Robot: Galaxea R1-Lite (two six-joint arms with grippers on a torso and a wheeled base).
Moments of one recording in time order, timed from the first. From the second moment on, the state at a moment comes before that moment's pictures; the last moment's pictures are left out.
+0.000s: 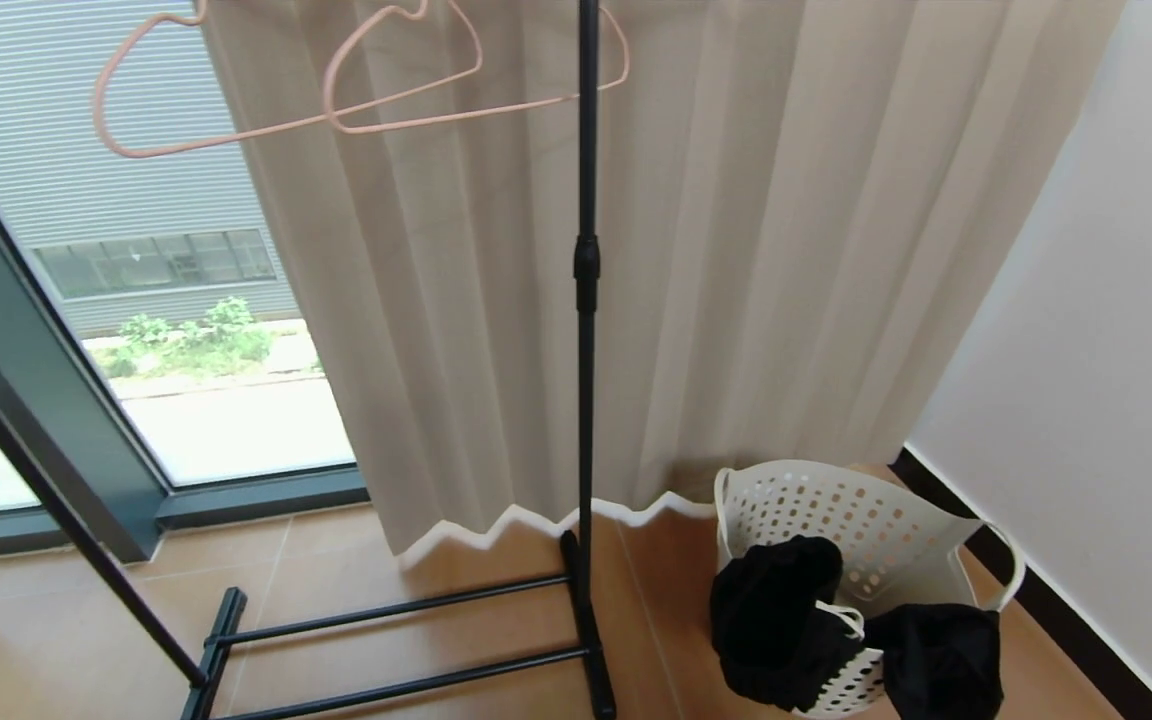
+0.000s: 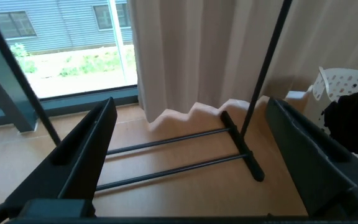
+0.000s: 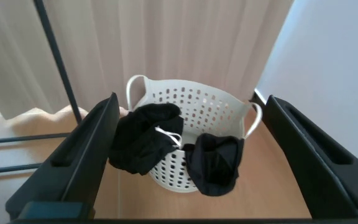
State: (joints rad) left arm 0.00 0.01 0.00 0.01 -0.05 0.02; right arm -0.01 0.01 0.00 0.01 -0.01 -0.02
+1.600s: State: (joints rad) left arm 0.00 0.01 0.00 0.01 -0.05 0.02; right arm -0.01 0.01 0.00 0.01 -0.01 0.01
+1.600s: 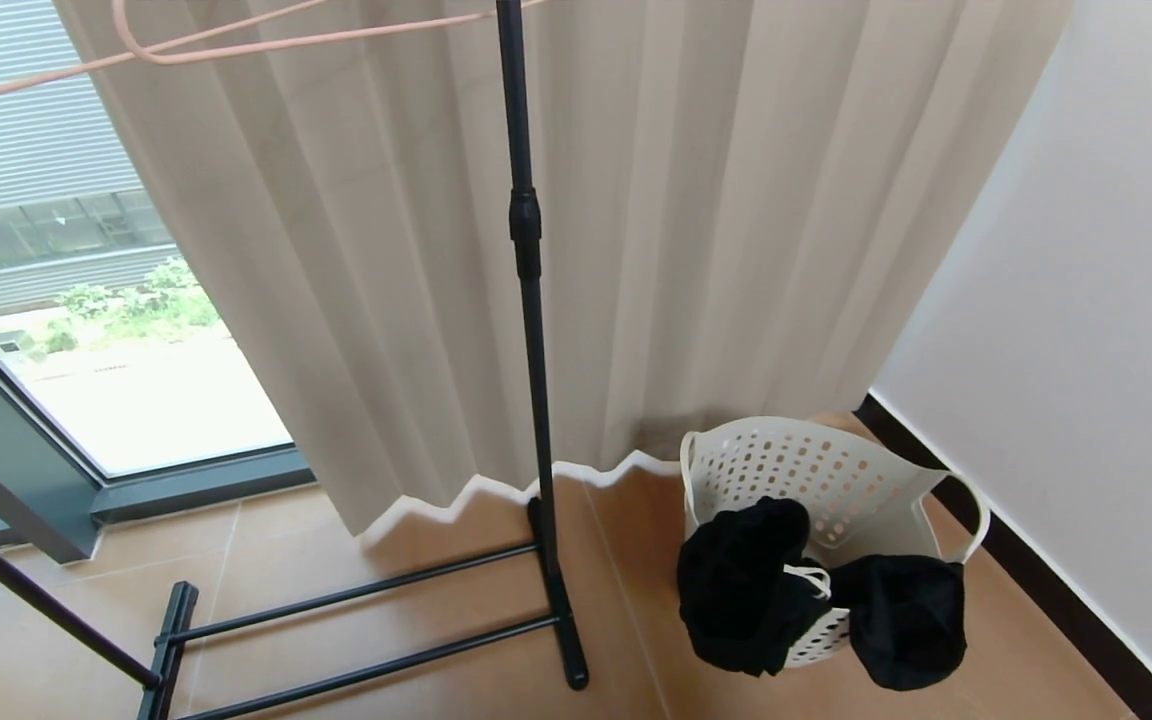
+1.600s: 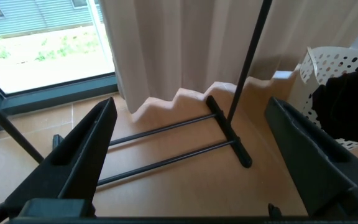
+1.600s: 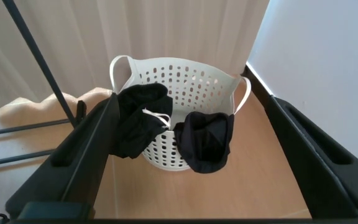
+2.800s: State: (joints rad) left arm 0.00 0.01 0.00 0.01 -0.04 0.02; right arm -0.01 0.01 0.00 0.01 -0.01 0.01
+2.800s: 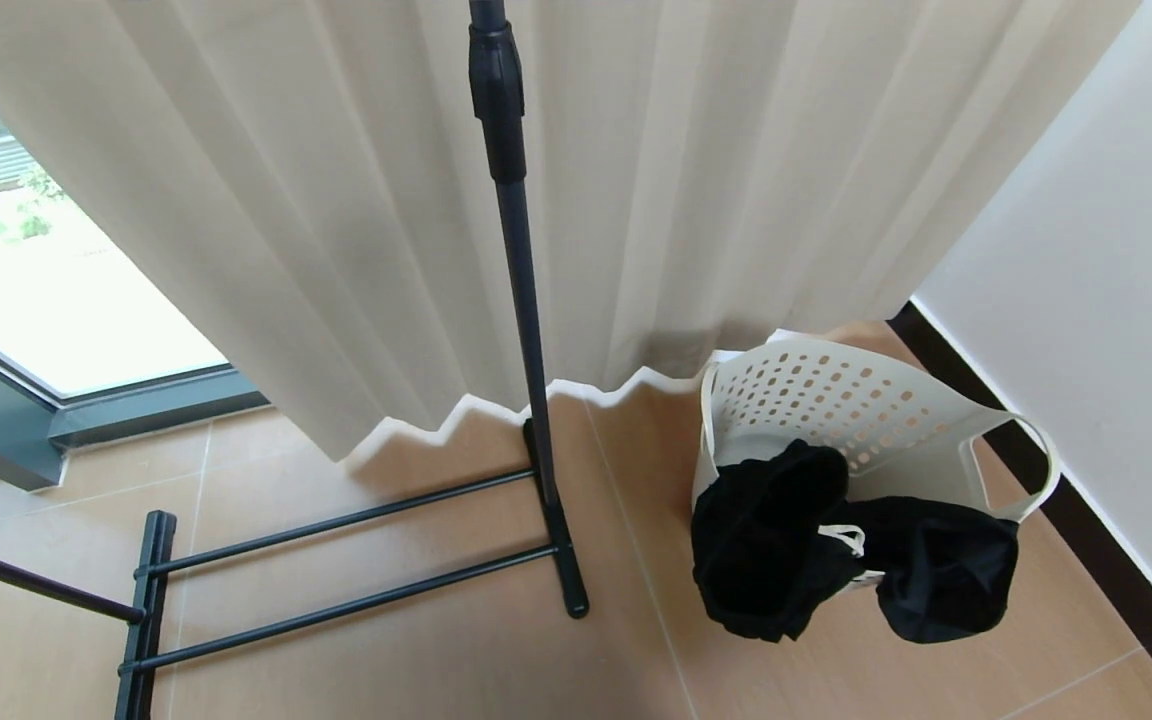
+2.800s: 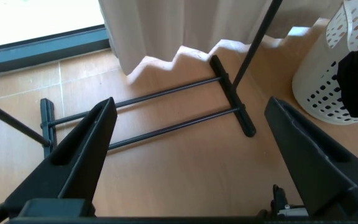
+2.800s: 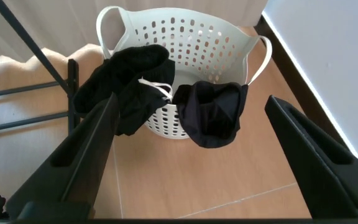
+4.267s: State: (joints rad) left arm 0.00 0.01 0.00 0.01 -0.04 0.02; right arm 0.24 0.74 -0.25 0.02 0.04 -0.14
